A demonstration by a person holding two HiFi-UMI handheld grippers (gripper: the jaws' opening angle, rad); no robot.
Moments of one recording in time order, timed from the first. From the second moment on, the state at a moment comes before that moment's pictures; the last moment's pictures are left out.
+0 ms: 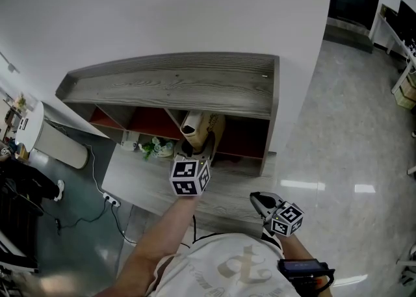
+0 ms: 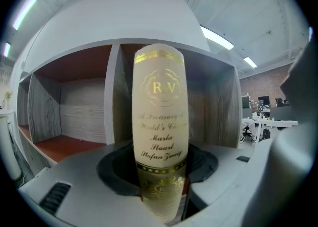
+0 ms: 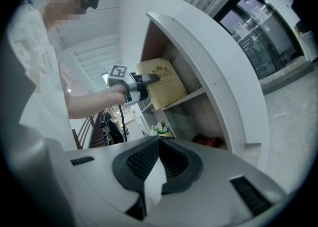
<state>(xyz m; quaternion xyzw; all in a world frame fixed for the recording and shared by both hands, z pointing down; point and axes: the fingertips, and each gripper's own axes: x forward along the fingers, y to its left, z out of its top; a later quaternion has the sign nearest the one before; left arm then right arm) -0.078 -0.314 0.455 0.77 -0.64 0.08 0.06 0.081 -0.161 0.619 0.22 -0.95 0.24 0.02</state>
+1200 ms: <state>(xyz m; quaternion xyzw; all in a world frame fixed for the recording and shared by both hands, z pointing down) -0.080 -0.246 0.443 0.80 -0.59 0.04 0.07 0.067 -0.124 0.611 0.20 -0.95 0.24 0.03</state>
